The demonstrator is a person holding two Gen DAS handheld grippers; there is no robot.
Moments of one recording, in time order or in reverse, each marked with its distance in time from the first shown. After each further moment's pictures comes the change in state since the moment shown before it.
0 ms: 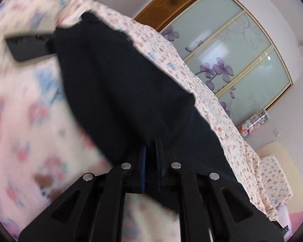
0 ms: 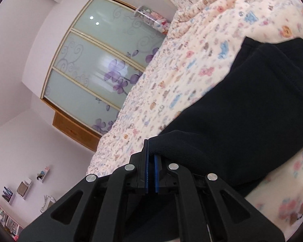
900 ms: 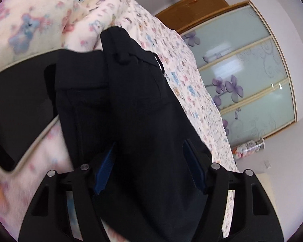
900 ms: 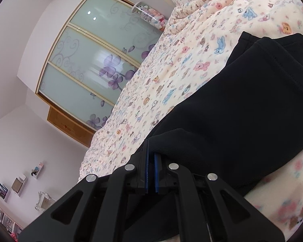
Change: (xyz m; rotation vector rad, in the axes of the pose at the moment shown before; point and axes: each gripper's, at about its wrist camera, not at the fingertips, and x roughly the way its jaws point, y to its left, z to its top) left arm 0.039 0.043 0.110 -0.248 0.056 0.011; right arm 0.001 0.000 -0.003 -0.022 0.021 -0.030
